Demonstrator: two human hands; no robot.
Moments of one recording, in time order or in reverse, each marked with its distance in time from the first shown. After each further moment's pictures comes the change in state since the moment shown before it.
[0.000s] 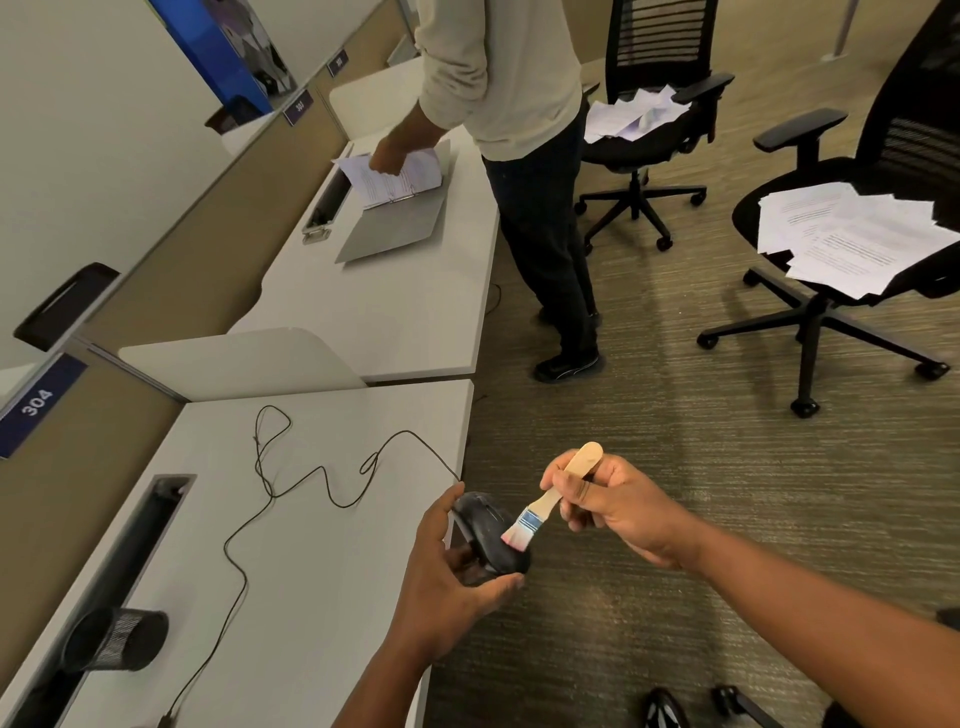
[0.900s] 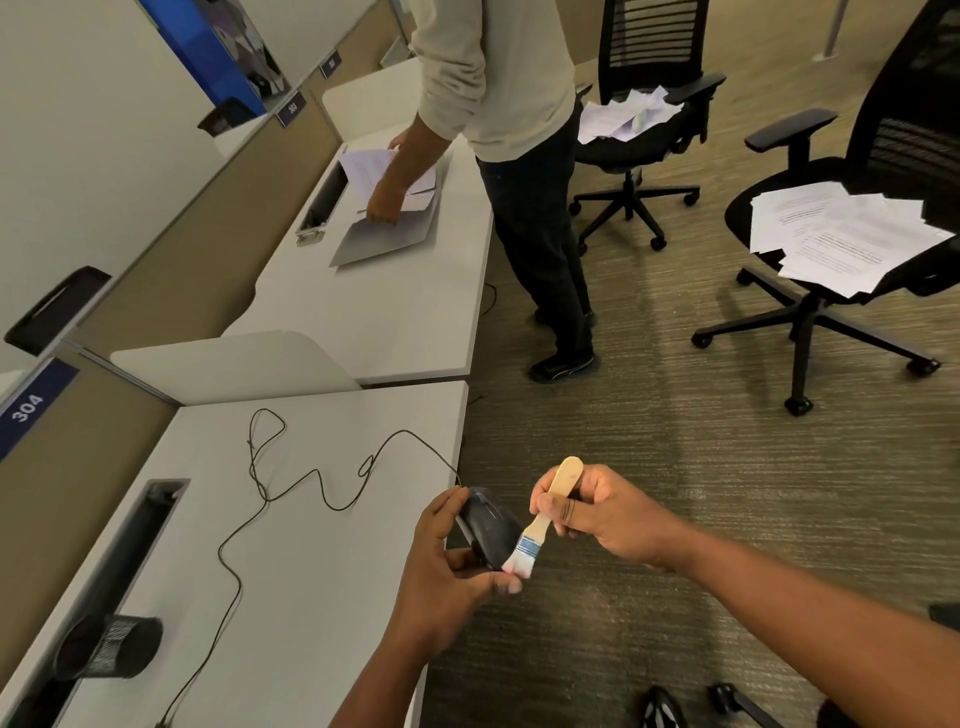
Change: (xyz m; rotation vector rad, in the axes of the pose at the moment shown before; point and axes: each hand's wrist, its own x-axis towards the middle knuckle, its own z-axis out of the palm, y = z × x) left_hand 0.006 0.005 0.005 -0.080 0.005 0.023; right_hand 0.000 0.003 0.004 -0.195 -0.057 -0.058
